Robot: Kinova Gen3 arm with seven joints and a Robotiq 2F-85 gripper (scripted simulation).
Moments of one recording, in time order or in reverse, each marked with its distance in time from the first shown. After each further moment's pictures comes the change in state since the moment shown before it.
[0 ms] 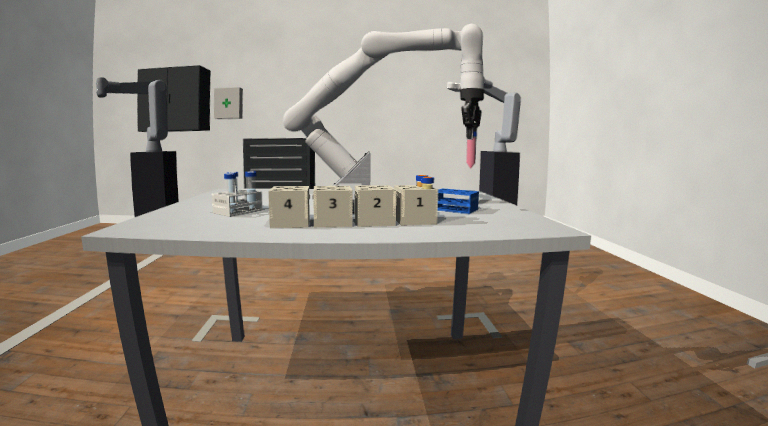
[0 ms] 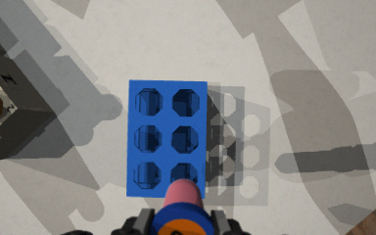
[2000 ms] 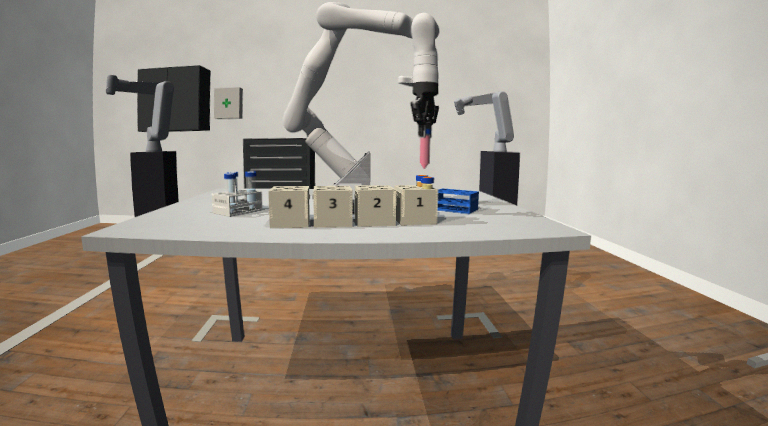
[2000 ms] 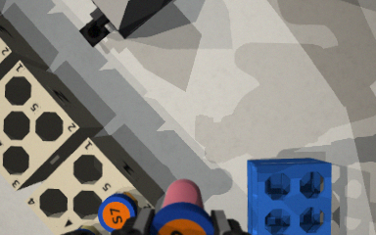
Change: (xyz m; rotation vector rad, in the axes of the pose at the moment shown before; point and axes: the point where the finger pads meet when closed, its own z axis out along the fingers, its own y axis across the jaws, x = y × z) arm 0.094 -0.144 -0.001 0.000 0.002 0.041
